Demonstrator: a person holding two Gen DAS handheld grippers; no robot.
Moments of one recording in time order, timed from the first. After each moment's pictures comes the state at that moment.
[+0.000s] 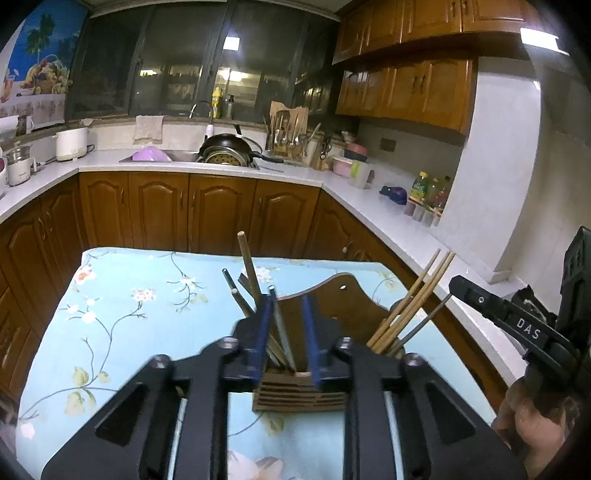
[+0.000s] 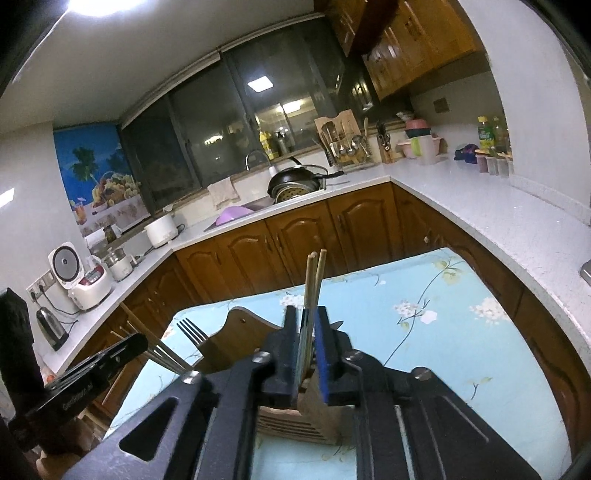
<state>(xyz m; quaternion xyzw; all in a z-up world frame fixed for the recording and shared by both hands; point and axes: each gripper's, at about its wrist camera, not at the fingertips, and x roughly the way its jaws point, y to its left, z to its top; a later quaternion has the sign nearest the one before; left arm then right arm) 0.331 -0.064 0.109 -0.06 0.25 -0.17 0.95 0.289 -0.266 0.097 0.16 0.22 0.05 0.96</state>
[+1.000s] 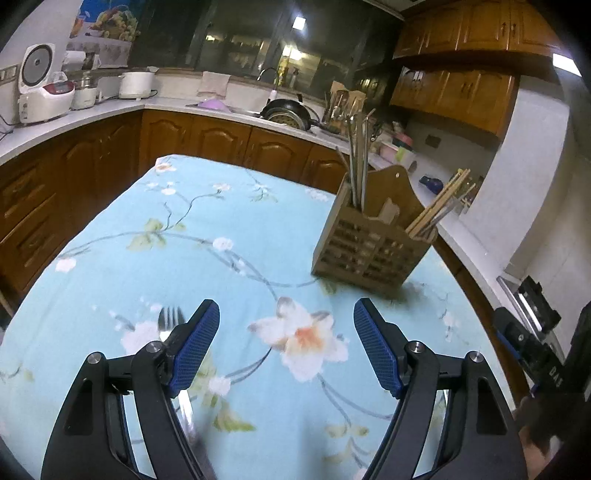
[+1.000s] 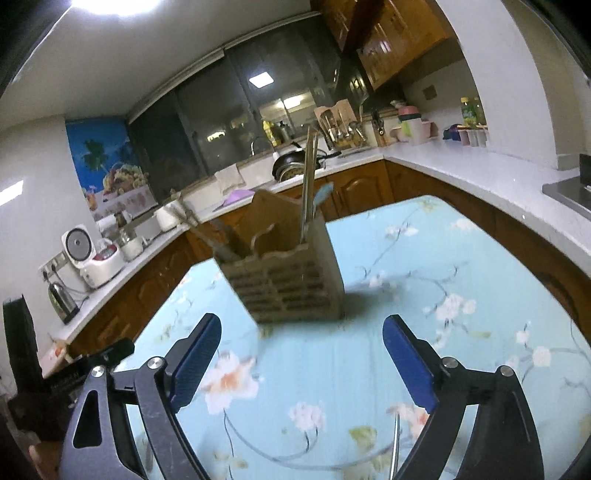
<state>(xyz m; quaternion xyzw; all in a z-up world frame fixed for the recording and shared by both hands) 0.186 0.011 0.015 -0.13 0.31 -0.08 0.94 0.149 -0.239 0.018 0.17 0.23 0.05 0.96</state>
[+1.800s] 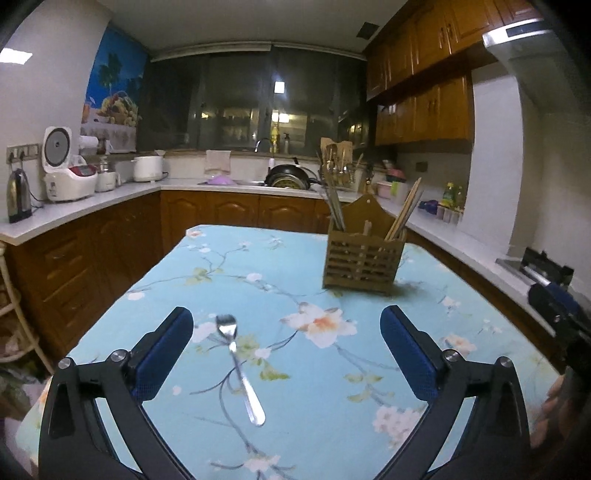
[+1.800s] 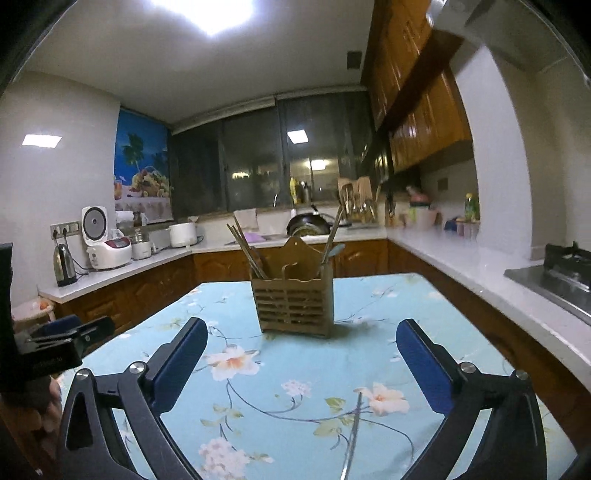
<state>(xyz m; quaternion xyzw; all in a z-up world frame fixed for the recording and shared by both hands) 0.047 0.014 0.023 -0.04 0.17 -0.05 0.98 0.012 -0.214 0.030 0.04 0.09 0.04 0.99</state>
